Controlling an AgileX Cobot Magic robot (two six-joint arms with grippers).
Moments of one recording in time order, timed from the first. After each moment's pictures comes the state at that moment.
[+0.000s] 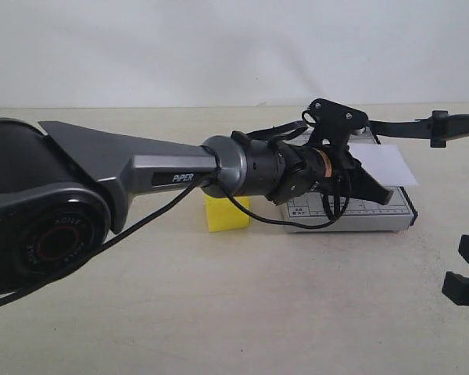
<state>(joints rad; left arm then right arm) -0.83 2.53 -1.91 0.21 0.03 -0.29 0.04 1.15 0.00 -0.26 -0.68 0.31</state>
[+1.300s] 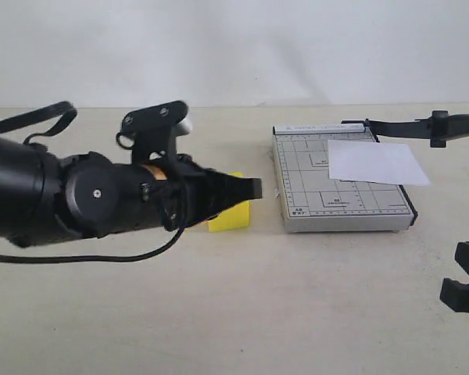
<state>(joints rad) -0.76 1.75 -0.84 -0.74 -0.21 0.09 0.04 1.15 0.00 -0.29 -0.65 0.34</state>
